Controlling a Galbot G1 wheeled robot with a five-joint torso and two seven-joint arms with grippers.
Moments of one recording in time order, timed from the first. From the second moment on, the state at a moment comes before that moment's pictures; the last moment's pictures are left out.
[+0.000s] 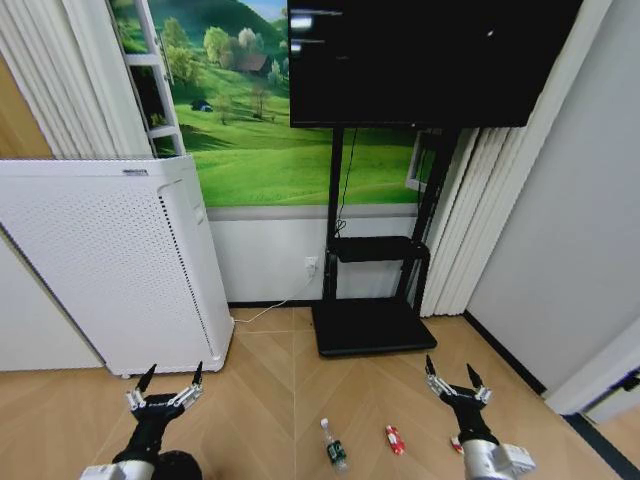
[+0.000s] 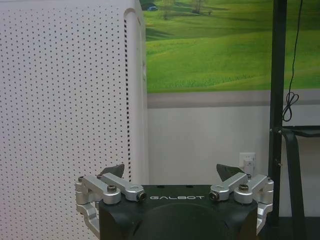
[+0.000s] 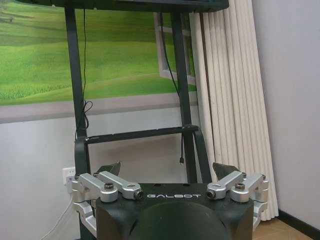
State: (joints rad) left arm 1.93 -1.54 -0.85 -2.36 -0.24 0.00 0.12; right arm -1.75 1.52 0.82 2.06 0.31 0.18 -0.06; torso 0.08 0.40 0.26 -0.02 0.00
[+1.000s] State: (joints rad) left arm 1.93 -1.55 -0.84 -2.35 -0.25 0.02 0.11; right arm -1.74 1.52 0.81 2.05 0.29 0.19 -0.06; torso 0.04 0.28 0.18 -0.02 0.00
